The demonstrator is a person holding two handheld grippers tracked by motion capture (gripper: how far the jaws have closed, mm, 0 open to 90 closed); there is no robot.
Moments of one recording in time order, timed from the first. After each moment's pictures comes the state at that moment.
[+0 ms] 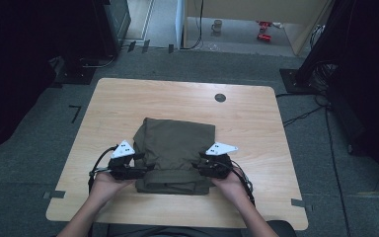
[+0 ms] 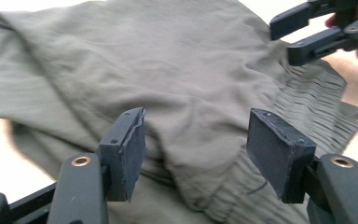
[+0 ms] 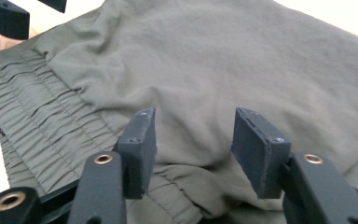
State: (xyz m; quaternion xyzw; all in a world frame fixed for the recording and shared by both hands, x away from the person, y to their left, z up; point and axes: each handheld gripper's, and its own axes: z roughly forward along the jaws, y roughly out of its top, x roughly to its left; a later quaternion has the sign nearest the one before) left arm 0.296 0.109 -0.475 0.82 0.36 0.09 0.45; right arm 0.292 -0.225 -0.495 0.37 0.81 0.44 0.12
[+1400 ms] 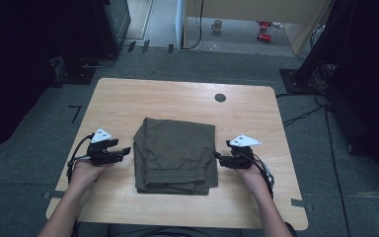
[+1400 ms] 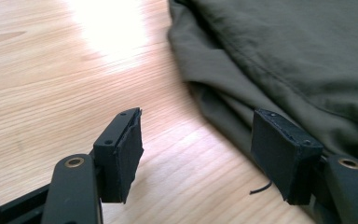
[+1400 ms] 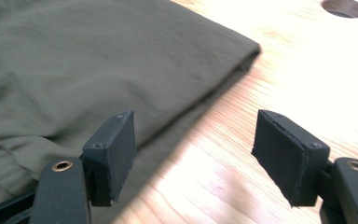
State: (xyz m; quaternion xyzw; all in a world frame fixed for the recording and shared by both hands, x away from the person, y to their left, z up) left arm 0.345 0.179 -0.493 0.79 0.44 0.15 0.39; right arm 0.315 -0.296 -0.505 0.43 0.78 0.42 0.19
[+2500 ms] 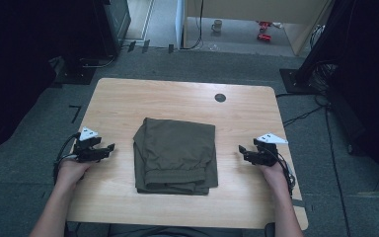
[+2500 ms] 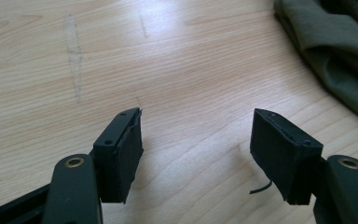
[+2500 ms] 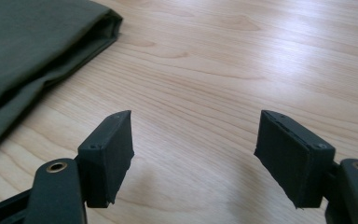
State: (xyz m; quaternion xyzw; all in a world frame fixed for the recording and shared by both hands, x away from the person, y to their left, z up) left arm 0.359 0.223 -0.509 0.78 0.48 0.20 0.34; right arm 0.323 -0.377 -0.517 0.52 0.73 0.39 0.22
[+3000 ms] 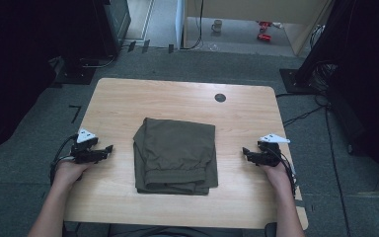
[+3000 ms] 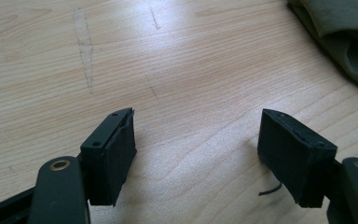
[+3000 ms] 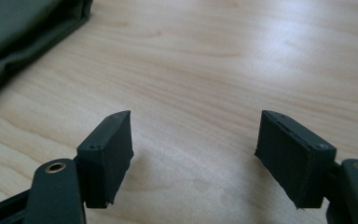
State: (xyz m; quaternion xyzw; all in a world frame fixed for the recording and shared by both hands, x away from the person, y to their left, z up) left arm 0.358 0.232 -0.516 0.78 0.47 0.21 0.35; right arm 0.326 -0.385 -0.524 0.53 0.74 0.35 0.22
